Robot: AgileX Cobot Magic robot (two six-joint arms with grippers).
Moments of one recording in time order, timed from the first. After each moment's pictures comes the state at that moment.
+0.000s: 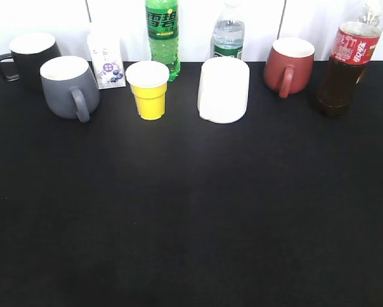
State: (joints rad) left arm -0.04 -0.01 -0.52 0.09 1.07 -0.16; right arm 0.02 -0.01 -0.50 0.08 1.04 -0.02
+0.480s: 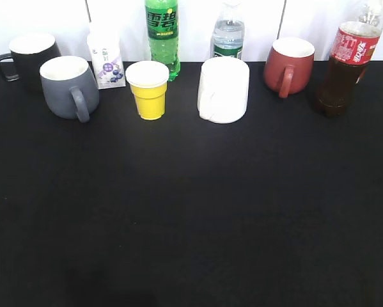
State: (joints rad) left arm -0.04 0.11 -0.46 0.18 0.44 -0.16; right arm 0.02 -0.01 -0.50 0.08 1.04 -0.02
